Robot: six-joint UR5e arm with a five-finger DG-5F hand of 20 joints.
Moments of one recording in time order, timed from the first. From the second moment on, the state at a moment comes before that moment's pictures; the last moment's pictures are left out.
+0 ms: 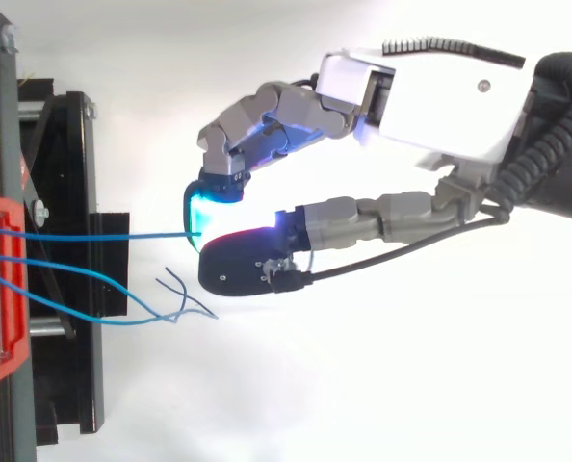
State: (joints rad) arm 0.14 -2.20 -1.18 -3.06 -1.17 -0.35
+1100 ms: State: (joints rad) arm 0.14 -2.20 -1.18 -3.06 -1.17 -0.30
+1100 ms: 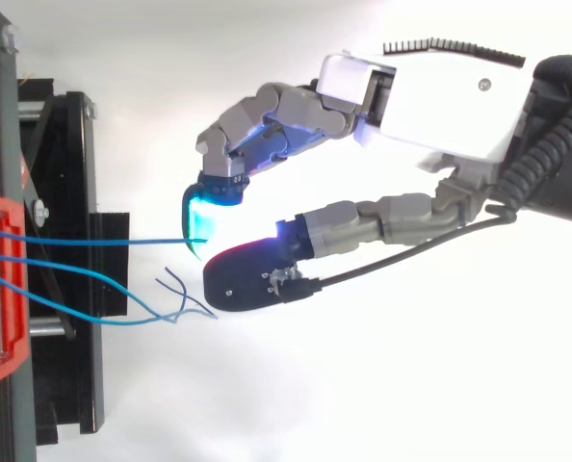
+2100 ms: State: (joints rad) arm 0.14 -2.20 -1.18 -3.06 -1.18 -0.20
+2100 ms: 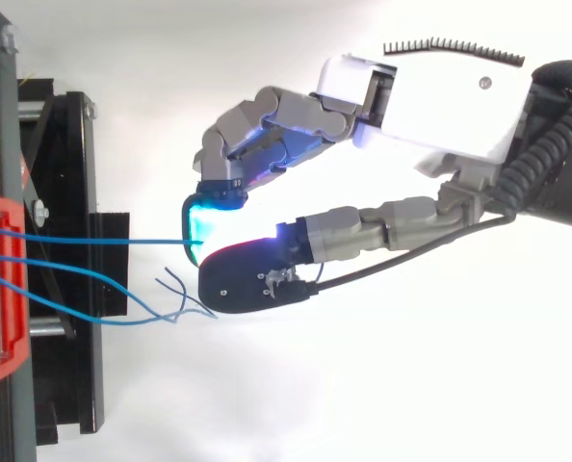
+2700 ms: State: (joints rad) arm 0.15 -2.20 -1.18 -3.07 -1.18 -0.17
